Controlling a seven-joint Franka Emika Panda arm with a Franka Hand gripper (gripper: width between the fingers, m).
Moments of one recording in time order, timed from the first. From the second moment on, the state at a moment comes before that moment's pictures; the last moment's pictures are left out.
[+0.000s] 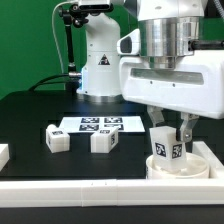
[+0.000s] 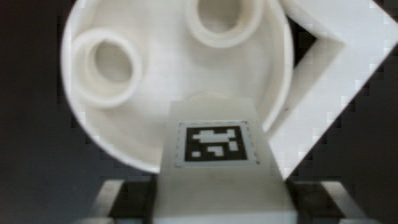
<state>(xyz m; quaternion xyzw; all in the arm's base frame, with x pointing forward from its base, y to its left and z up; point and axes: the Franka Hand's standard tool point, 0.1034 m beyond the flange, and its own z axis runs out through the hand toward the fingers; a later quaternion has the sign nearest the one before) 0.642 0.072 0.083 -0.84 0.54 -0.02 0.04</state>
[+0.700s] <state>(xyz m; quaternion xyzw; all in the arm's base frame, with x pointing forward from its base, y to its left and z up) 0.644 0.092 0.080 -0.62 0.78 0.02 0.09</state>
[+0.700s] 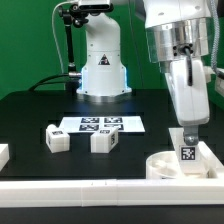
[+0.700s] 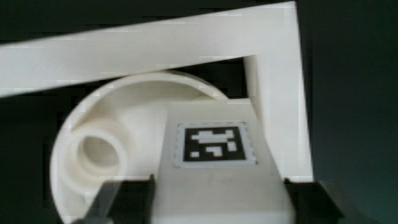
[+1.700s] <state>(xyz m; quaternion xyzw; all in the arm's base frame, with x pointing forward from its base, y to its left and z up) 0.651 0.092 0.098 -0.59 0.79 0.03 0.12</state>
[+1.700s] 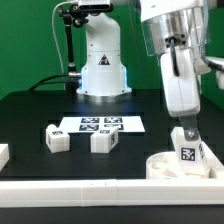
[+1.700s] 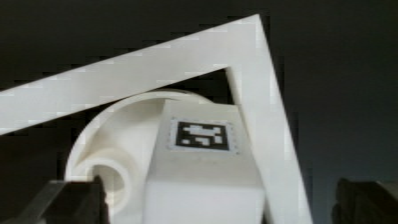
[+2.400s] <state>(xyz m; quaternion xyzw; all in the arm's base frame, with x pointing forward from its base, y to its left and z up) 0.656 0.096 0.114 -0.79 0.61 0.02 0.10</state>
